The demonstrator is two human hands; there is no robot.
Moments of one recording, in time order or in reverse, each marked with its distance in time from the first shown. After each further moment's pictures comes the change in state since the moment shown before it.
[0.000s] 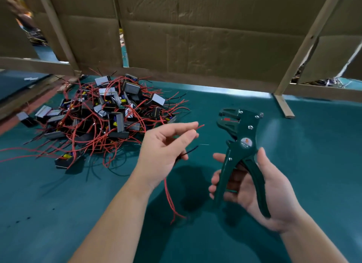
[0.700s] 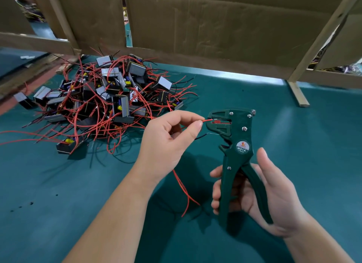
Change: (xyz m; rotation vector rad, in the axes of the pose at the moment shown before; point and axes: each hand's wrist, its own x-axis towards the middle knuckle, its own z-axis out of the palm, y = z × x) left_hand -0.005 -0.009 -0.015 0.278 0.033 0.132; right_hand -0.005 0.015 0.017 -0.129 -0.082 0.108
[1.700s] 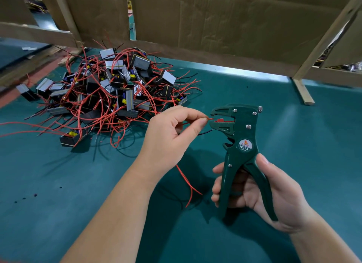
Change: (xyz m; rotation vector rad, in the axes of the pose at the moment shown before) left_hand 0.000 -0.001 -0.005 0.189 0.004 0.111; right_hand -0.001 0.001 -0.002 -0.080 -0.003 -0.009
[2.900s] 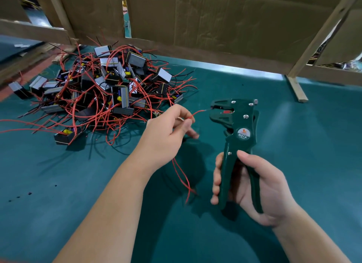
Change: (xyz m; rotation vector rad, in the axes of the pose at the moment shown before) left_hand 0.000 -0.021 0.000 0.124 -0.208 -0.191; right_hand 0.006 0.004 0.012 0.173 0.060 0.019
